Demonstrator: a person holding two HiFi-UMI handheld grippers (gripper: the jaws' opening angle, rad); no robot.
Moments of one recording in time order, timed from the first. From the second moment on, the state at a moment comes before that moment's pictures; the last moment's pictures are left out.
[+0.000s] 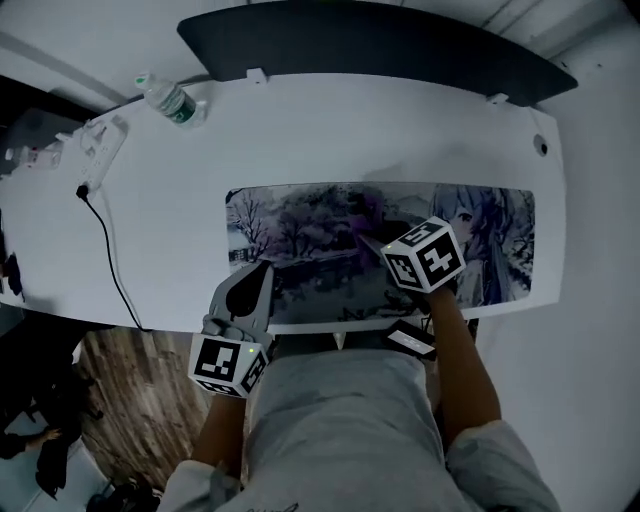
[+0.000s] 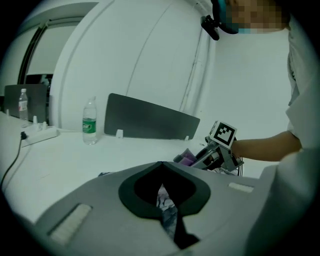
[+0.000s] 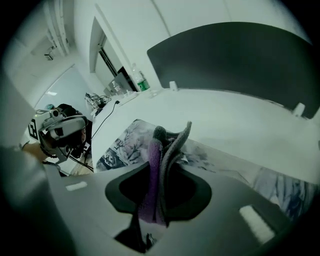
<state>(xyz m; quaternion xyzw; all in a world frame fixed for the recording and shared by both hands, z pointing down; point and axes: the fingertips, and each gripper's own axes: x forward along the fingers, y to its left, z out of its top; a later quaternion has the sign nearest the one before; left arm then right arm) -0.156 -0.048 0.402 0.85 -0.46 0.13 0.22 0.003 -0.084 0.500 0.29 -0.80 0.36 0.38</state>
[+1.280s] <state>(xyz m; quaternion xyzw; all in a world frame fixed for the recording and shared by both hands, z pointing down) 0.127 -0.041 0.411 0.87 -0.40 0.18 0.22 0.495 -0.020 0.553 0.49 -0.64 0.42 0.41</state>
